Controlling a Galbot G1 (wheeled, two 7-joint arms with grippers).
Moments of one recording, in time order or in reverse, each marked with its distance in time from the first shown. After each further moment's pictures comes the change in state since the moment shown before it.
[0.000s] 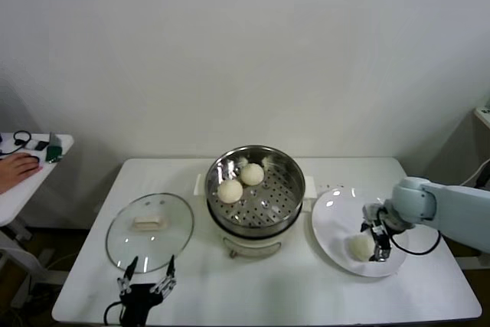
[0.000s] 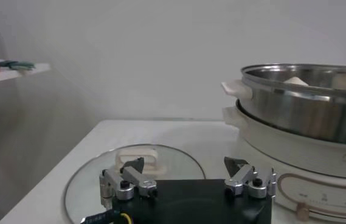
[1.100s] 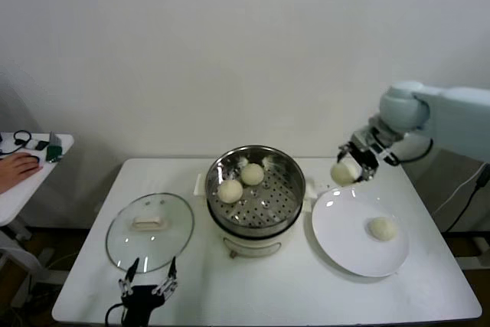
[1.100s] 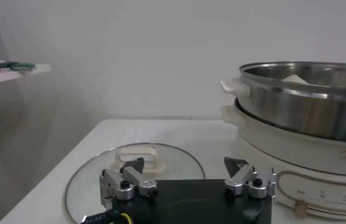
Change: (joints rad) left arm 0.009 -0.025 0.011 -0.006 0.035 -0.001 -0.003; right arm 0.622 0.291 -0.158 0.037 -0.041 0.436 -0.213
